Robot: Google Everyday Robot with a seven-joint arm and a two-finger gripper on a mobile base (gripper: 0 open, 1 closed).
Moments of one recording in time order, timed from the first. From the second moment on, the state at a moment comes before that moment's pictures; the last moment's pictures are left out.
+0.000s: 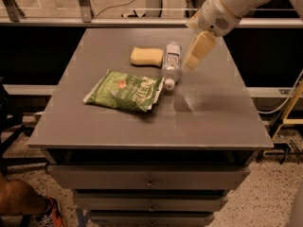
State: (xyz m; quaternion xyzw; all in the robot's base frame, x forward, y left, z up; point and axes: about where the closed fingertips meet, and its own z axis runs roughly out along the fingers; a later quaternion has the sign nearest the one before) arm 0.639 -0.105 0.941 -0.63 0.72 0.10 0.28
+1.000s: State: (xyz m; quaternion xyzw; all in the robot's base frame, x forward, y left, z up) arm 0.683 -0.042 0.917 -0.68 0.67 0.12 0.26
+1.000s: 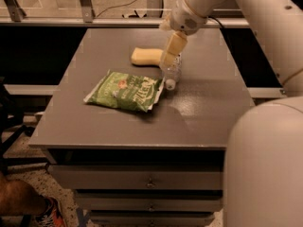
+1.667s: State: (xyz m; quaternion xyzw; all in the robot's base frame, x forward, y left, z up) arm 0.720 0.001 0.902 -0.70 0.67 0.10 0.23
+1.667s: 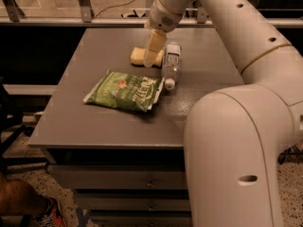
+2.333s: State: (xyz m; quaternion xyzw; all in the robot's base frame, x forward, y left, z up) arm 0.750 -0.006 0.881 -0.61 0.75 0.08 0.24
